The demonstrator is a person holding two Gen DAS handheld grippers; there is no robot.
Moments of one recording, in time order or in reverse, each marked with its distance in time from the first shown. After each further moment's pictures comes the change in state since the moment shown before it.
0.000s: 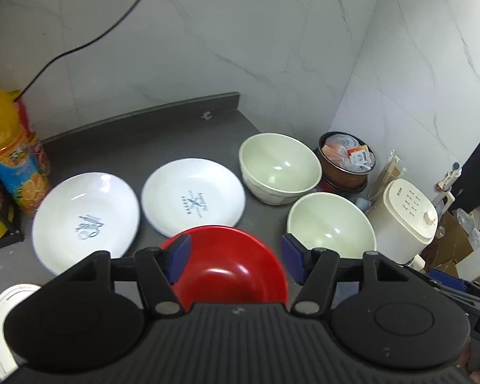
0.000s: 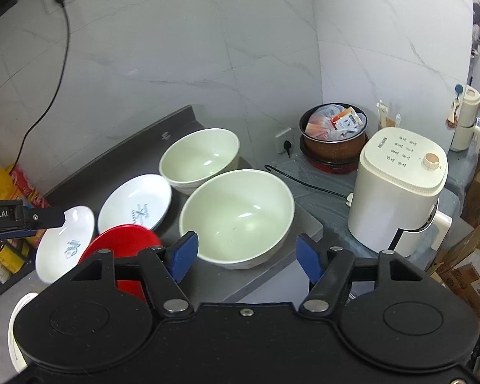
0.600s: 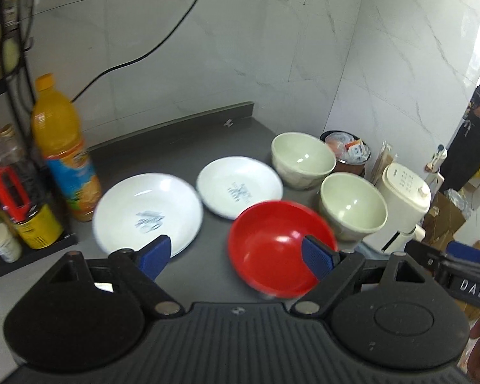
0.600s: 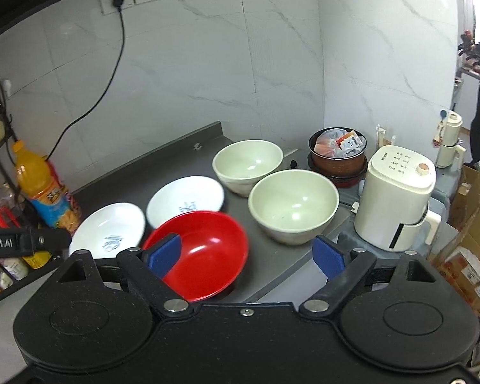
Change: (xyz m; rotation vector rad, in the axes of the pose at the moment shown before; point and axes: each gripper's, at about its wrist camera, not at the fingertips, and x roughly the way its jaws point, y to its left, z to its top) left arm -0.087 0.095 -0.040 0.081 -0.062 -0.033; right arm -0.077 0.119 -0.049 -0.044 -0.112 -0.071
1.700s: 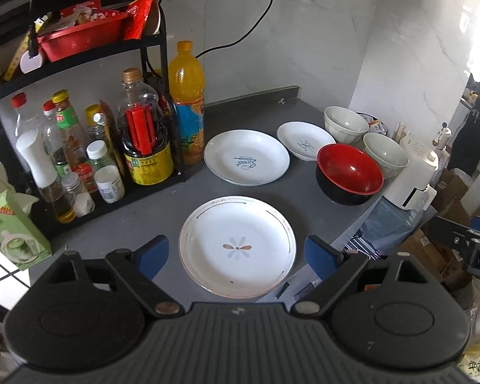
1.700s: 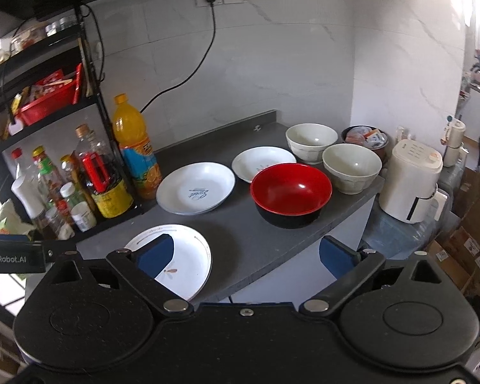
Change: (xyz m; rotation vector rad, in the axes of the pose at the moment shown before) left arm -0.162 0.176 -0.112 0.023 0.011 0.031; right arm -0.145 0.171 -0.093 -0.055 -0.029 0.013
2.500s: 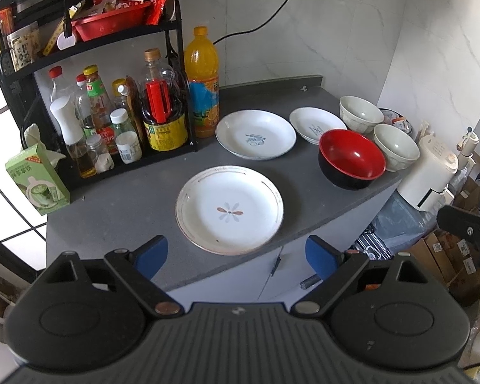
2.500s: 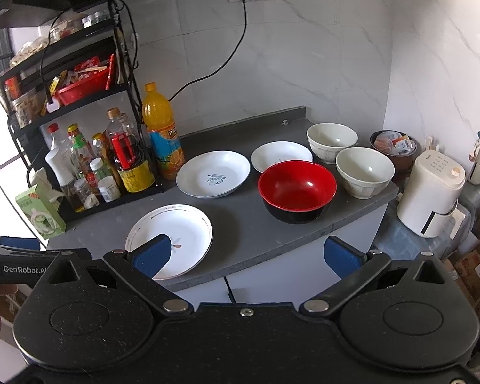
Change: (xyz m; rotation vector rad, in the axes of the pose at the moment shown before) left arm -0.040 -0.074 -0.032 -0.106 0.049 0.152; right arm -0.027 -0.057 0.013 -0.120 0.058 0.165
